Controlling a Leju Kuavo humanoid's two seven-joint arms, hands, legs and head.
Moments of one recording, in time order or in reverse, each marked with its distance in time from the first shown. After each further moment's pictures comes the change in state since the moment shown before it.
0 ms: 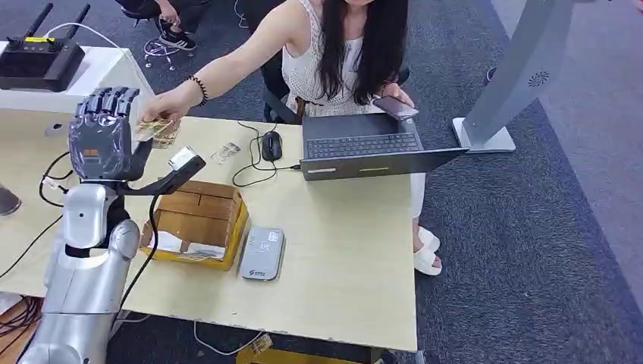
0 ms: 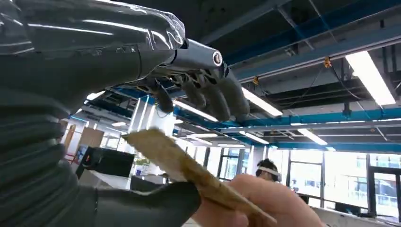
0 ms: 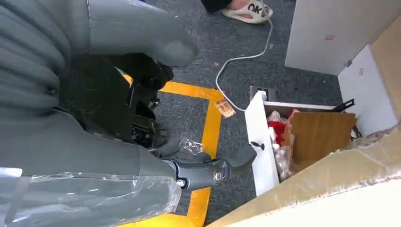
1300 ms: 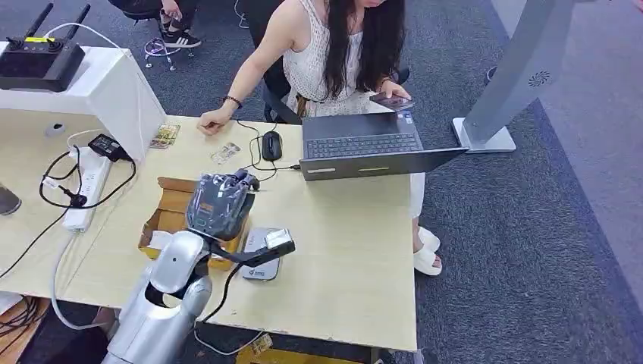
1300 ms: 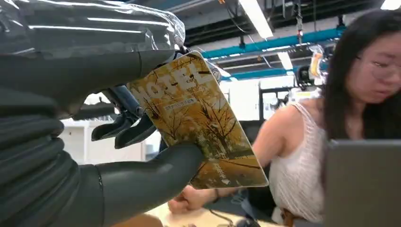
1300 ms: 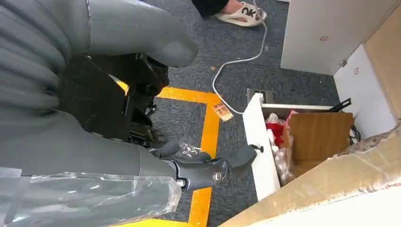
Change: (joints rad) left arm 0.194 -0.142 -0.310 -0.056 0.000 -0.174 -0.055; right arm -0.001 0.009 0.047 0.003 -0.090 -0.017 0.021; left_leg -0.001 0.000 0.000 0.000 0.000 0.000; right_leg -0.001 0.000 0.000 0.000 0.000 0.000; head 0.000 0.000
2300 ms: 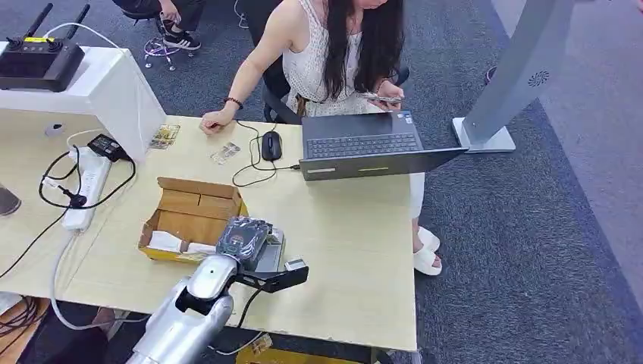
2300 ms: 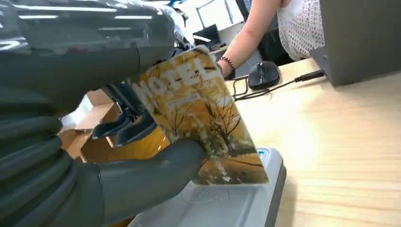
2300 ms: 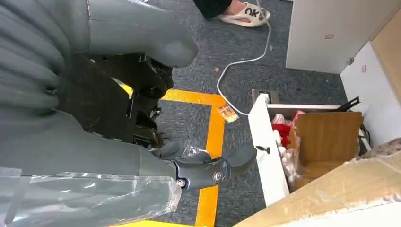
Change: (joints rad) left arm -0.033 -0.024 -0.073 0.325 0.005 -0.221 0.106; right arm 0.003 0.005 0.022 0.000 -0.028 -0.009 0.034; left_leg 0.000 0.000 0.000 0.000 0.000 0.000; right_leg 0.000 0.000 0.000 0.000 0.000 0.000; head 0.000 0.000
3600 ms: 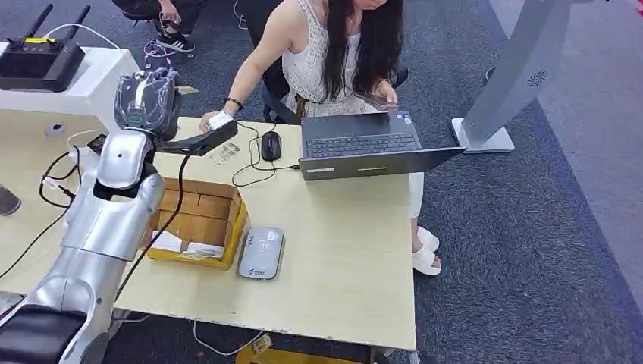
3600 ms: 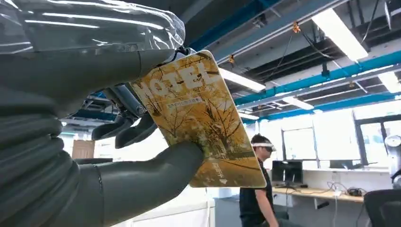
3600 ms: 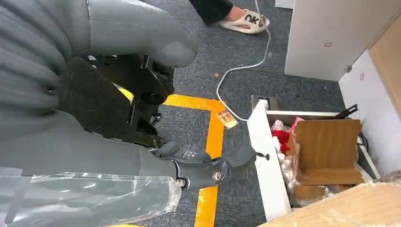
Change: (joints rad) left arm -0.470 0.147 0.181 0.064 -0.050 0.240 0.062; right arm 0.015 -0.003 0.090 0.001 -0.056 0.006 -0.011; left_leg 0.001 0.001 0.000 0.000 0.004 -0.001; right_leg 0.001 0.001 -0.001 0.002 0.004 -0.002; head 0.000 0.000
